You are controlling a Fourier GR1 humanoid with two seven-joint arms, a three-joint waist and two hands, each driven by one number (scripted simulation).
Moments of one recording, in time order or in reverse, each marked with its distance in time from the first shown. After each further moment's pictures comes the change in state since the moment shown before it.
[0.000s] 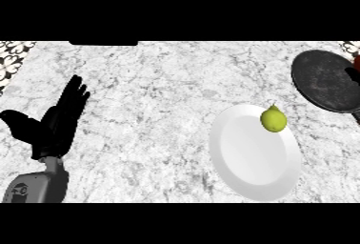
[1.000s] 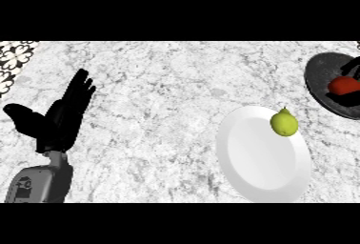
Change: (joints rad) left arm -0.044 -0.007 -0.015 0.001 0.000 -0.012 0.010; right arm -0.182 -0.078 -0.036 0.795 0.065 -0.294 -0.221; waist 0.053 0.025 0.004
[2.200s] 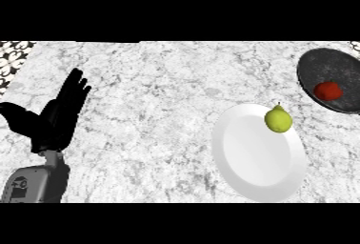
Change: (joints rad) left arm -0.002 0.007 0.026 0.005 0.006 0.009 0.005; right arm 0.067 -0.275 -0.353 0.194 -0.363 0.551 -0.216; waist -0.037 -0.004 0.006
